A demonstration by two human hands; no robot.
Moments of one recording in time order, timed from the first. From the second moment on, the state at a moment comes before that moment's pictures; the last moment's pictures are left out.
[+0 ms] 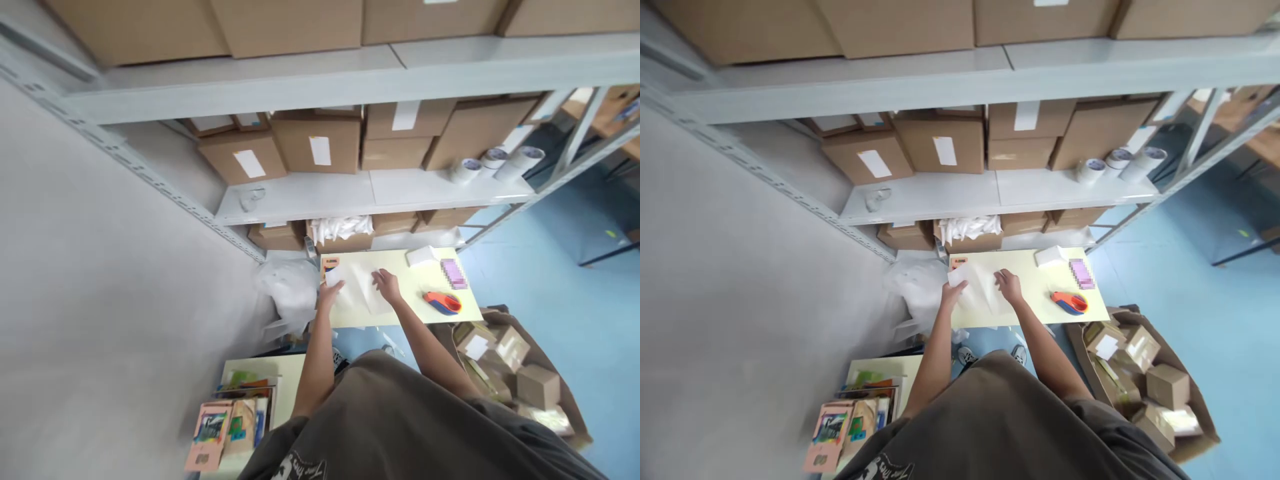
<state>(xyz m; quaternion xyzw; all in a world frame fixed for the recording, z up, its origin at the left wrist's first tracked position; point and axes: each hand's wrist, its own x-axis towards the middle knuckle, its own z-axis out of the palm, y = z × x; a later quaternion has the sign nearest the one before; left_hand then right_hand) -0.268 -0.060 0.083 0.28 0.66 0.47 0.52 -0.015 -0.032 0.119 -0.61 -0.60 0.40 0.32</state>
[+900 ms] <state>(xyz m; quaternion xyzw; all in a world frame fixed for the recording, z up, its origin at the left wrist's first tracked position) -0.159 -0.060 -0.031 0.66 0.64 0.08 0.39 0.115 -0.069 -0.055 -0.66 -0.69 0.30 0.02</state>
